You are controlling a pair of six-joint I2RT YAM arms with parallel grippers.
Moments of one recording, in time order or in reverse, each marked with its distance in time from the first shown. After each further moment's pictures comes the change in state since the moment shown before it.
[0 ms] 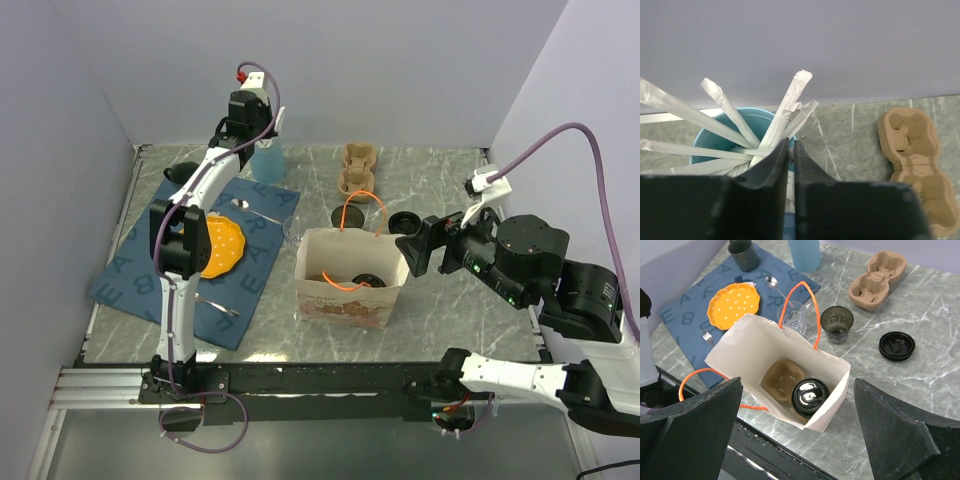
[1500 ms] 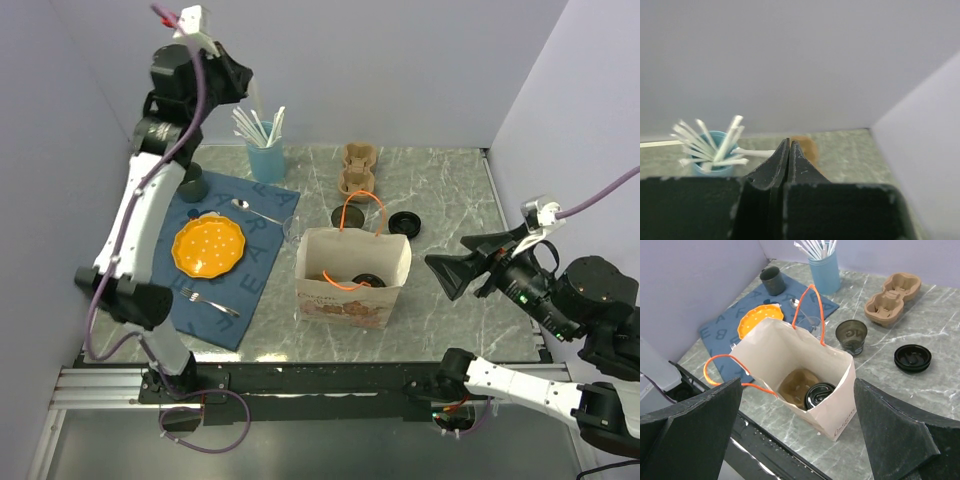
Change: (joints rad) left arm -0.010 -0.504 0.046 -0.284 0.064 -0.142; right arm 0.000 -0.258 -0.146 0.085 -0.060 0.004
